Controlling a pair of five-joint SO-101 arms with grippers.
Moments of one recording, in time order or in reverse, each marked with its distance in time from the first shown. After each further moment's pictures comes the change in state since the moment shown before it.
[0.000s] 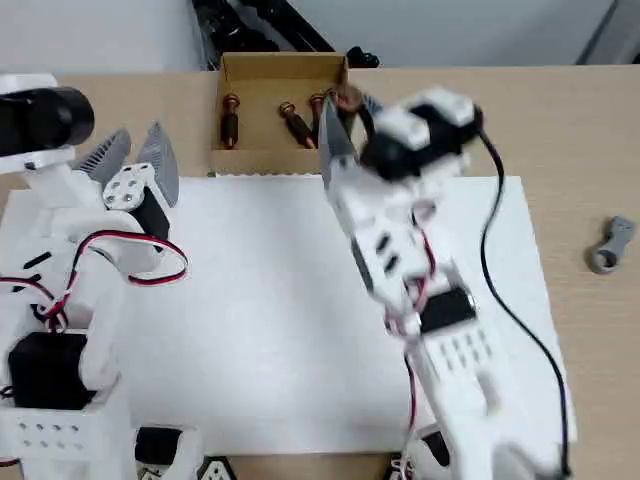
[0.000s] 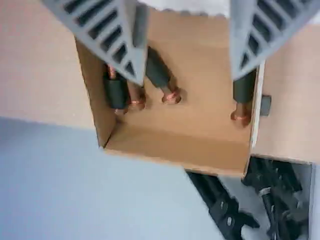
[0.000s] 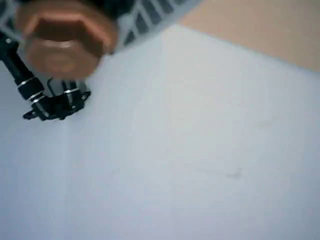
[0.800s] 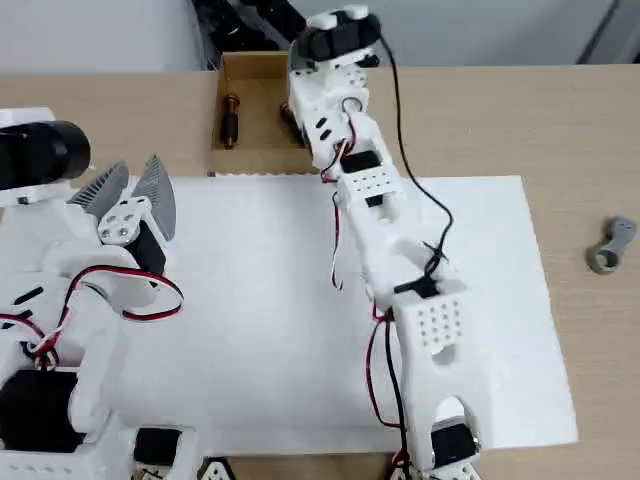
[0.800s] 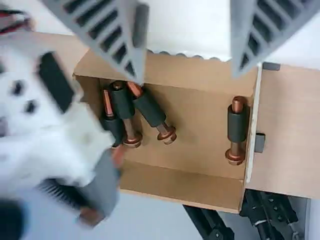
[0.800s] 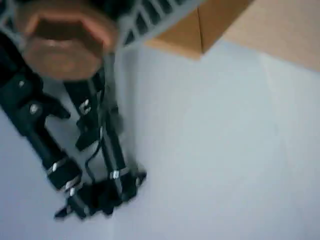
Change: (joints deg) left arm 0.0 -5.4 -0.1 7.7 0.0; right arm 2.9 87.5 -73.8 -6.0 0.0
